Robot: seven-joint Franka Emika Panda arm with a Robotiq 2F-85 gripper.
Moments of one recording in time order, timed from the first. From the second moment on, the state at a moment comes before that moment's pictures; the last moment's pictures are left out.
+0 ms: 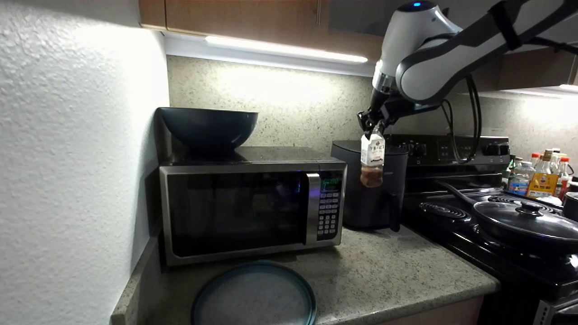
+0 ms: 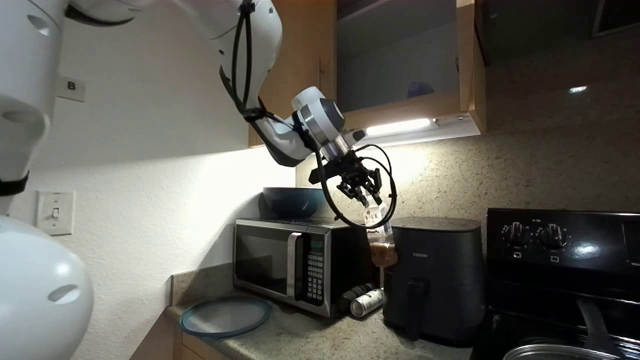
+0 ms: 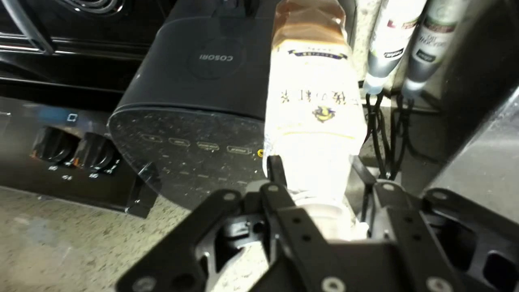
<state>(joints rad) 0.06 0.01 -0.14 -1.97 -0.61 2.53 0.58</state>
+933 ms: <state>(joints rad) -0.05 -0.17 -0.07 -2.09 -1.05 2.66 1.09</state>
